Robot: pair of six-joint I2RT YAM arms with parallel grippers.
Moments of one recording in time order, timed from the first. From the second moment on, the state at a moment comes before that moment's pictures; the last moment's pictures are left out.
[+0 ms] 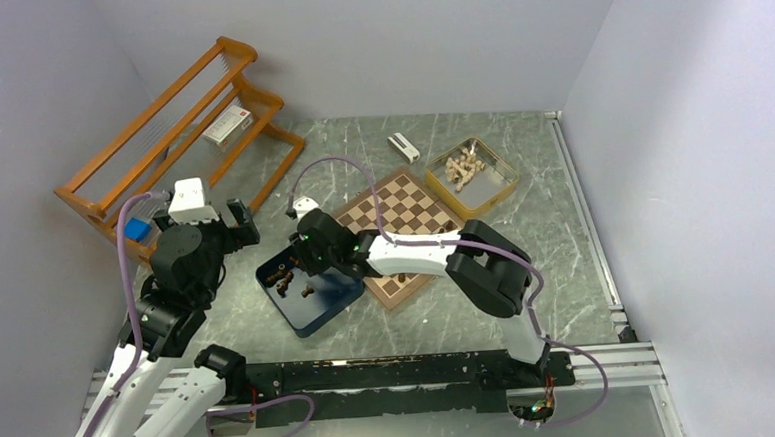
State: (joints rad) left arm -0.44 0.57 0.79 -0.41 -0.49 -0.20; right arm 1.08 2.00 1.34 0.00 0.10 0.34
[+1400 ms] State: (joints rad) left arm -0.44 0.56 0.79 -0.42 -0.51 -0.20; right arm 1.09 2.16 1.49 -0.05 0.15 0.29
